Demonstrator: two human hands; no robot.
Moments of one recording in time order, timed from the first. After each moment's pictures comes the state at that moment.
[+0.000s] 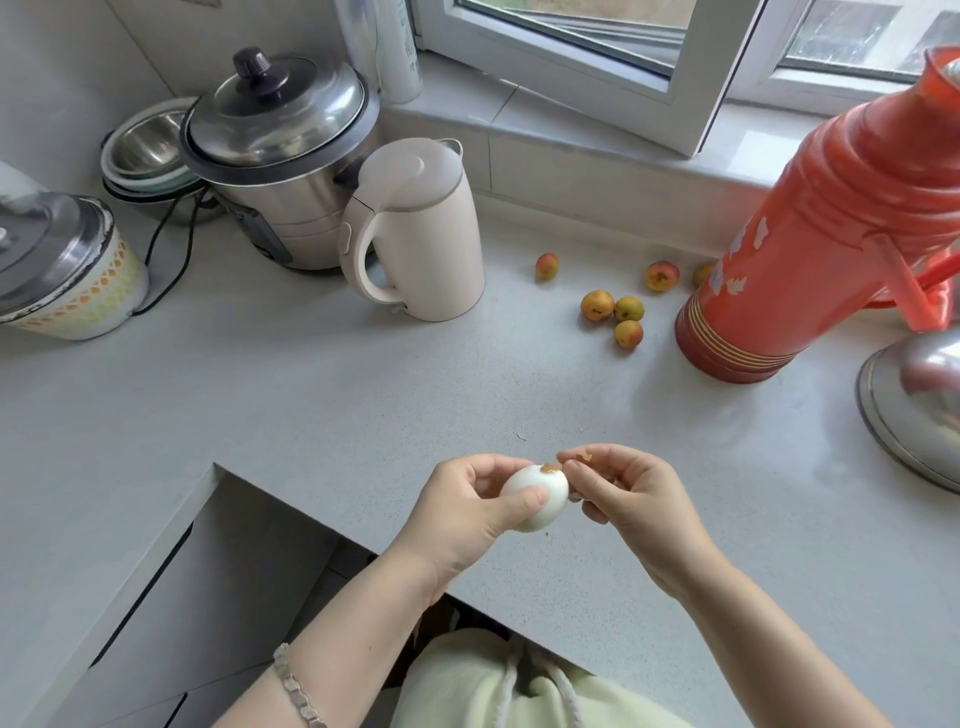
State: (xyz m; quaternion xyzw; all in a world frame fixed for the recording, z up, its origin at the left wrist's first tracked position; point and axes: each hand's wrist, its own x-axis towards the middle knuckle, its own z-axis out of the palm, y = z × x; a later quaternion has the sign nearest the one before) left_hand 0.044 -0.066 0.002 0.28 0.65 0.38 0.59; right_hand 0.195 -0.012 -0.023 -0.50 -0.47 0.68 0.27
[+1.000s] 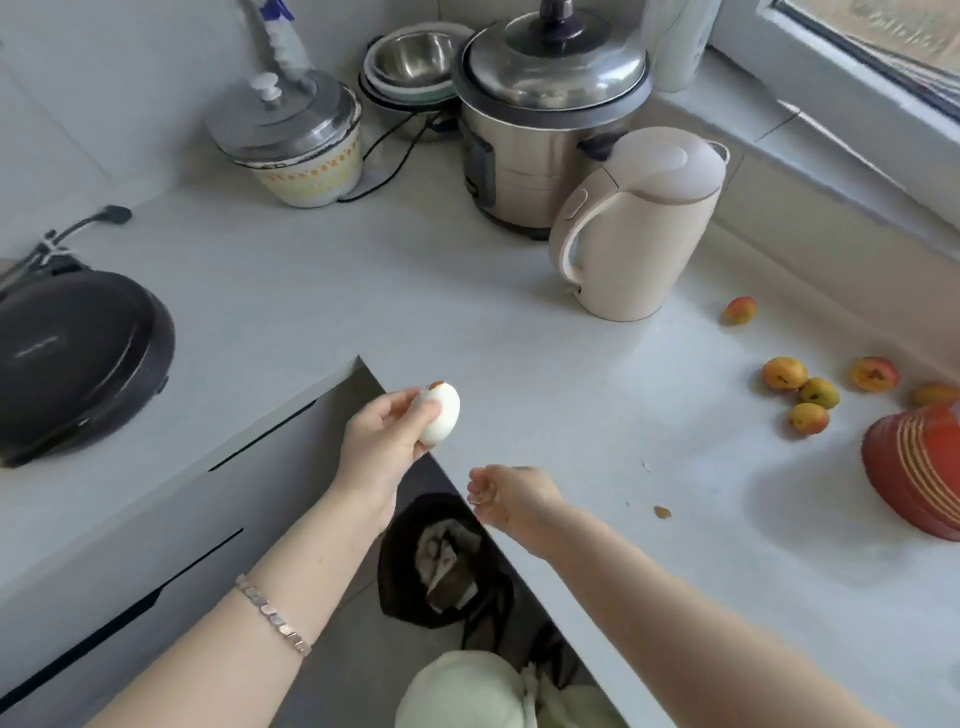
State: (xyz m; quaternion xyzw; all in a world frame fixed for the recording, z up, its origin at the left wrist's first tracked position) left_hand -0.083 -0.138 -0.031 -0.02 0.70 0.62 0.34; right_hand 0.013 -0.055 -0.081 -0.55 -0.38 0.74 -0.08
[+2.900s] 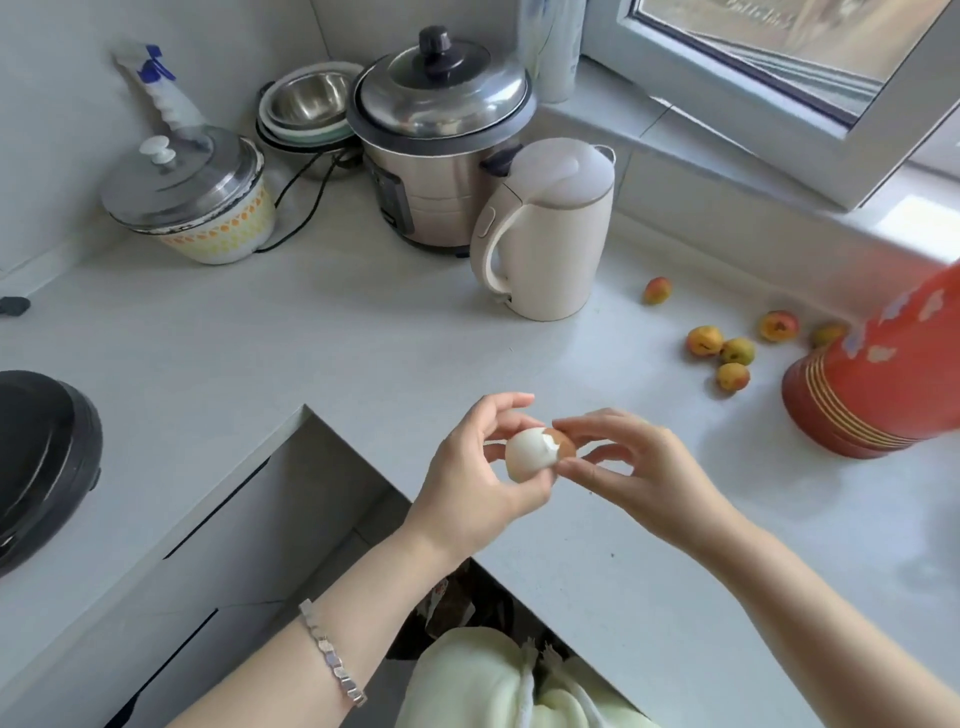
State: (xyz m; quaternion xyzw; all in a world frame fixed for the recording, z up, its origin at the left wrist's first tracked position) left_hand -0.023 -0.102 0.006 0.39 0.70 0.47 0.37; right_hand 0.113 0.000 0.002 -0.31 -0.76 0.55 0.15
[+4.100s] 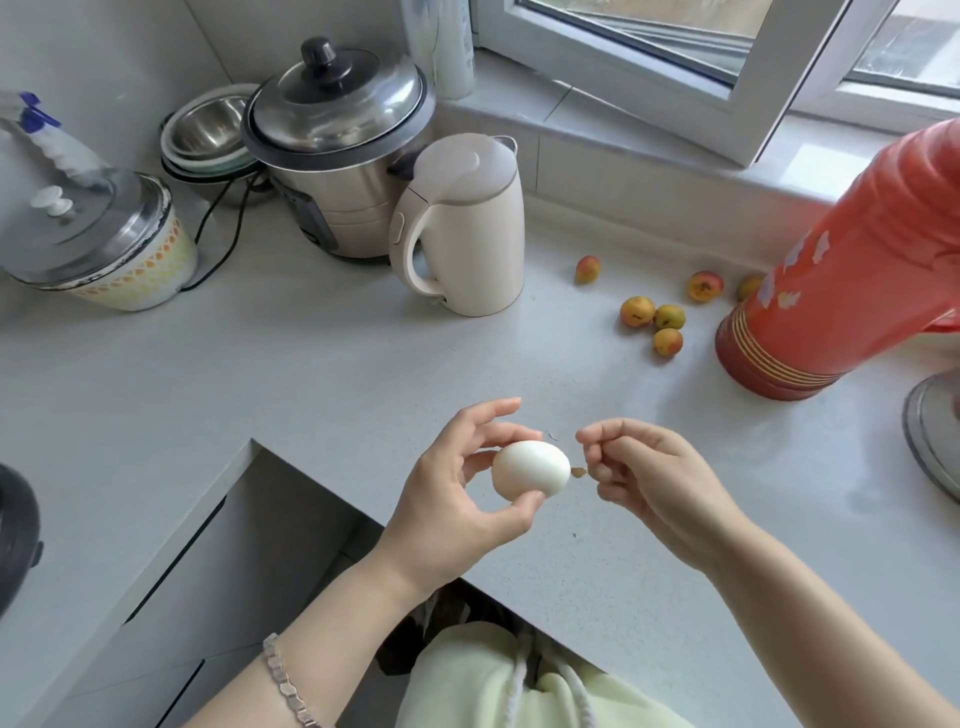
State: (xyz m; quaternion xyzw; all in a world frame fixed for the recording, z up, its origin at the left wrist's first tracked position) left_hand 0.011 -0.091 0.015 0.47 0.65 0.44 0.40; right_hand 0.169 0.001 0.006 -0.47 -0.42 0.75 0.20
